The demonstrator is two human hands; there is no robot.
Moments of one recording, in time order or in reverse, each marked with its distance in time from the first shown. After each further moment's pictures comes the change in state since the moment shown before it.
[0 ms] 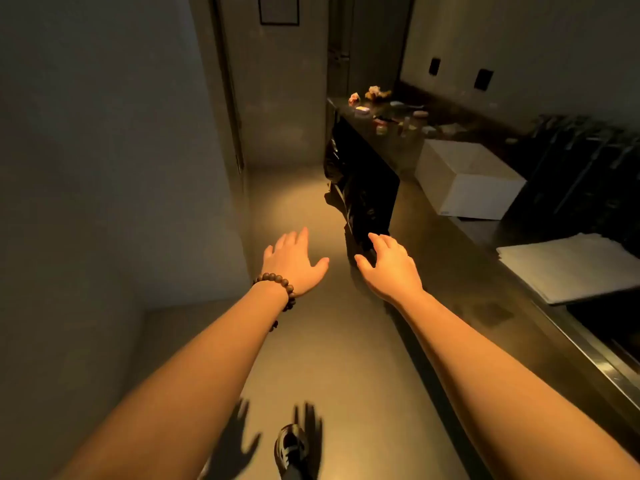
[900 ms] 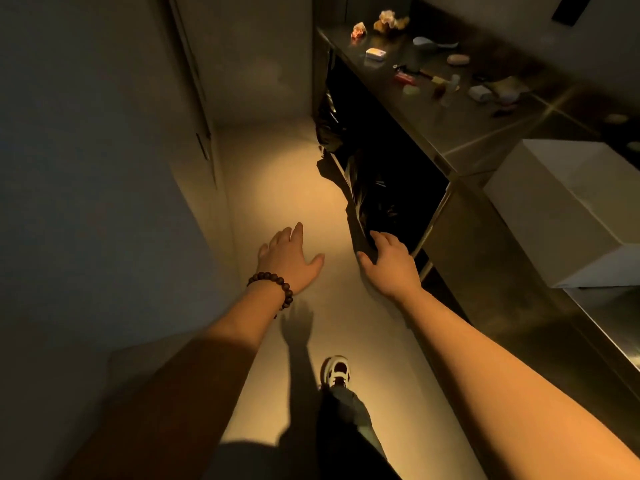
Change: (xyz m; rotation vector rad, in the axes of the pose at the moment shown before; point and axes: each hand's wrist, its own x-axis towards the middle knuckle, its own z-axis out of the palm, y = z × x) left_hand 0.410 -0.161 0.097 -0.061 -0.221 -0.038; right_hand 0.401 0.000 0.161 -0.019 -0.114 0.204
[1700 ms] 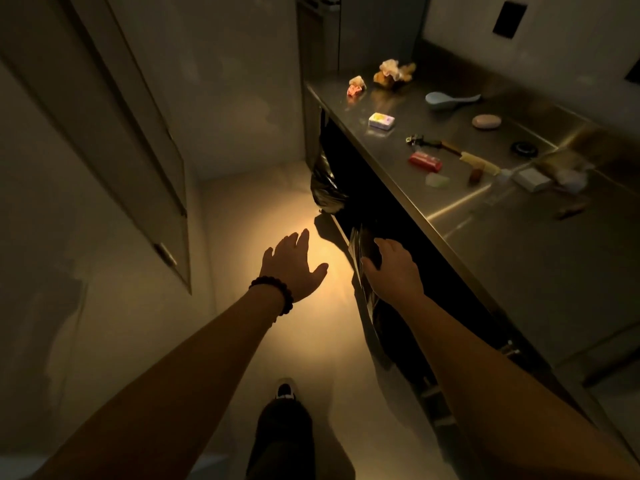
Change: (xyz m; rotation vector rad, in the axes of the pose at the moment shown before) left_hand 0.484 0.003 -0.051 0.137 0.020 0.114; right_hand 0.478 -0.014 -0.006 0.050 0.114 0.062
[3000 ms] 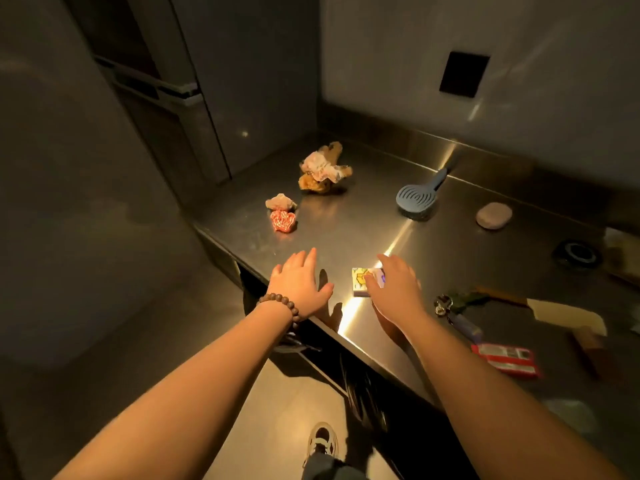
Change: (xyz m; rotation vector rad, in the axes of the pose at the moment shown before) left_hand 0.712 0.018 0.005 0.017 -0.169 0.544; right_hand 0.609 0.025 0.039 0.016 0.216 0.462
